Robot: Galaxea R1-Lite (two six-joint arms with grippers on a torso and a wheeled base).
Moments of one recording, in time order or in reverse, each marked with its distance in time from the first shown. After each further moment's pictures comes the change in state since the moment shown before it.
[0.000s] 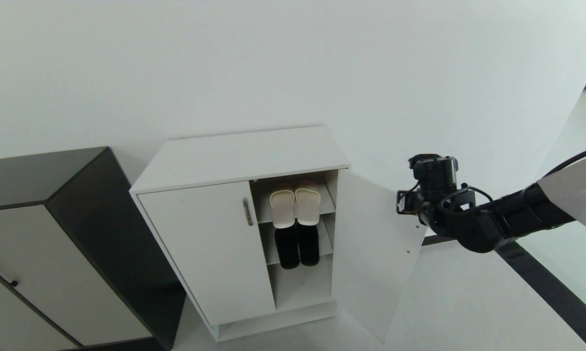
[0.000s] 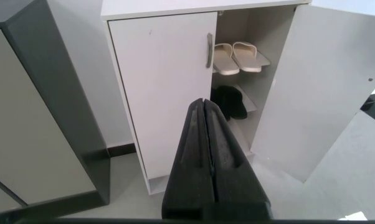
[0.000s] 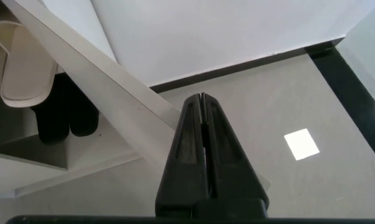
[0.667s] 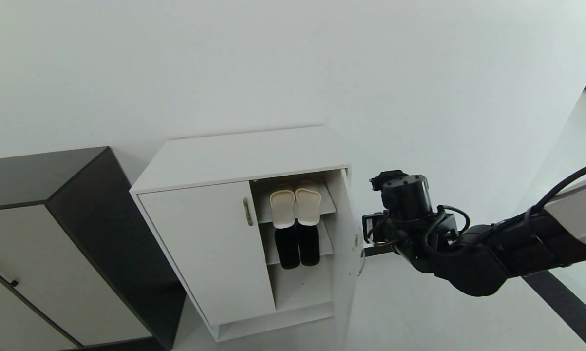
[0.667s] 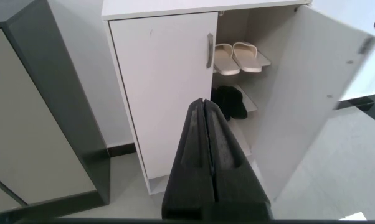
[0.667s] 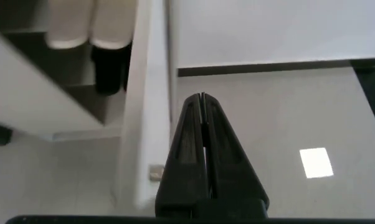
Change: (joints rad) left arm 0.000 0.000 0.000 0.000 0.000 0.000; right arm 0.239 -0.099 0.149 -0.004 -0.008 0.001
